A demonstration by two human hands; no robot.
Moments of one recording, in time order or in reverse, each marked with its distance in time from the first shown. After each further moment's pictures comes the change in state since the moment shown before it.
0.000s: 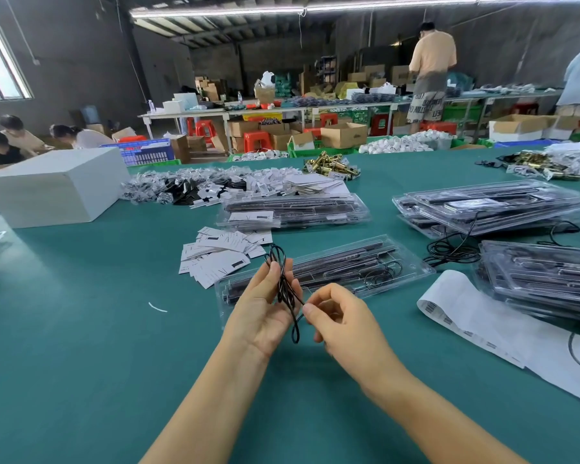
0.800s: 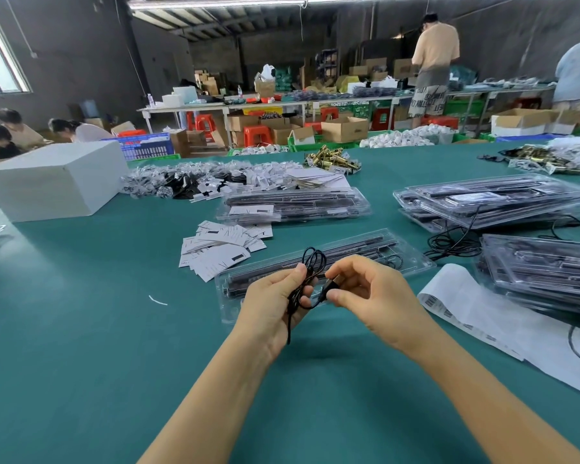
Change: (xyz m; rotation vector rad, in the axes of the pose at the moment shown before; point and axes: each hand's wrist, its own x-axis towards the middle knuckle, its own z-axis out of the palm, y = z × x) left_hand -0.007 -0.008 0.005 0.529 0.036 -0.004; right_hand 0.014 -0.015 -0.045 -0.175 -0.068 -0.203
